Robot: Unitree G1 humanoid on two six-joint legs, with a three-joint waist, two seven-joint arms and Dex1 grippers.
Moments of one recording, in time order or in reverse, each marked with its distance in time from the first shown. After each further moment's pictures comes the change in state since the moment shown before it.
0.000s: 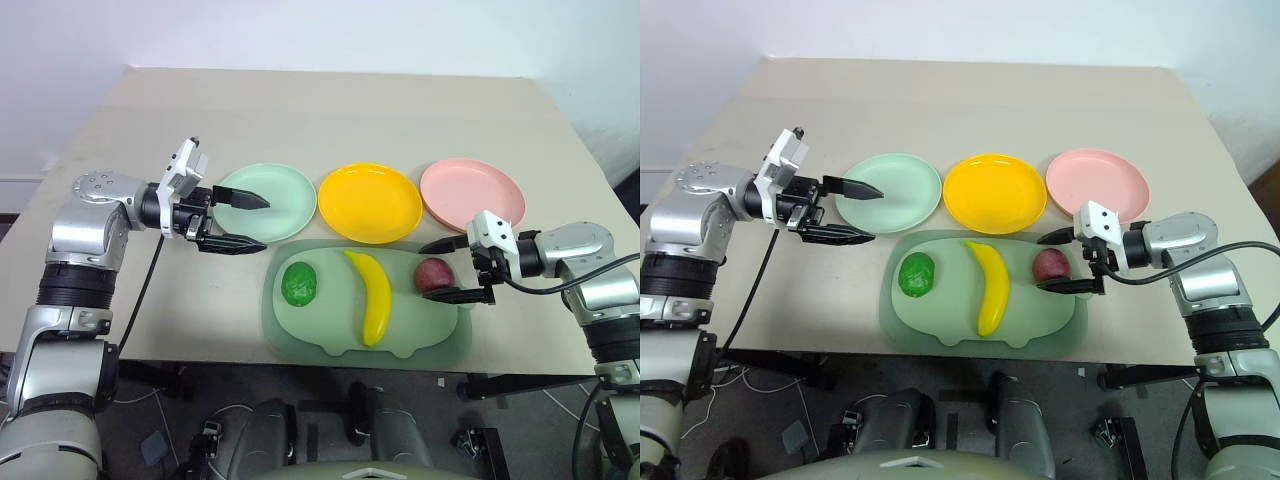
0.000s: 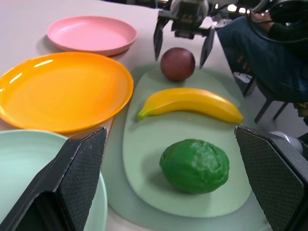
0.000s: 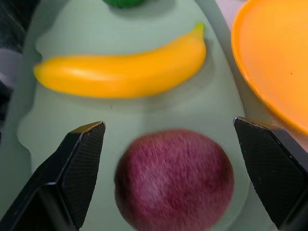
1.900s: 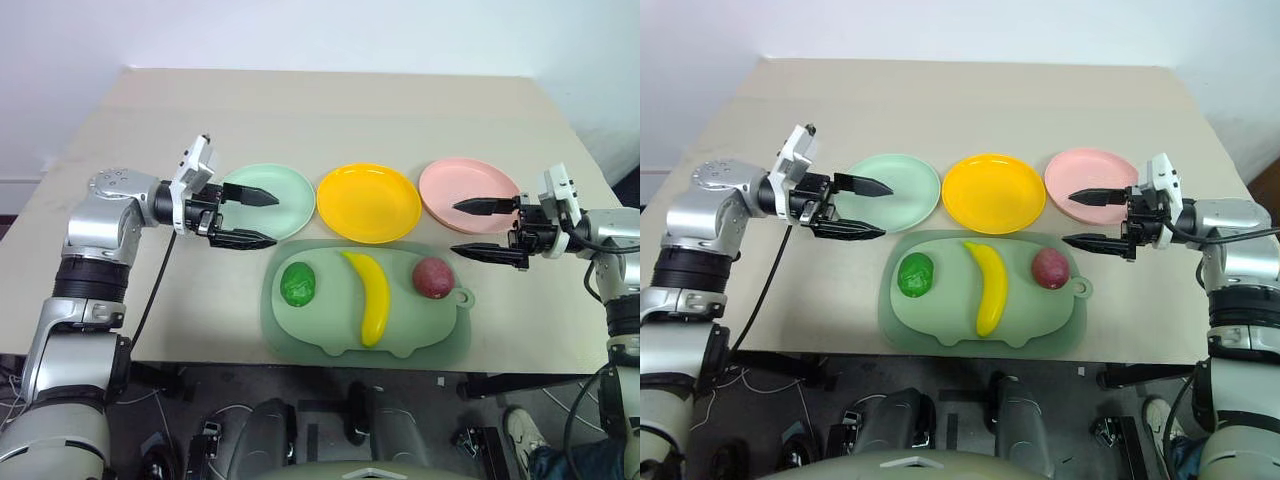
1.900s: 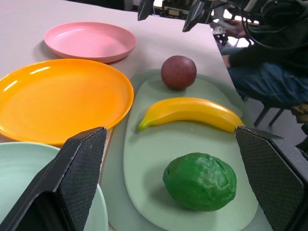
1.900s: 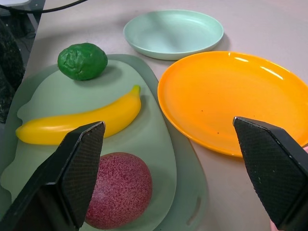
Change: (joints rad) left arm -0.044 -0.055 -0.009 0.056 0.020 -0.010 0.013; right arm -0.122 -0.011 -0.184 0.241 0.189 -0.009 0.084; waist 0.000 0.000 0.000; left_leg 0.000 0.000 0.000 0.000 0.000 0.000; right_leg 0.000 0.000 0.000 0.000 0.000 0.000
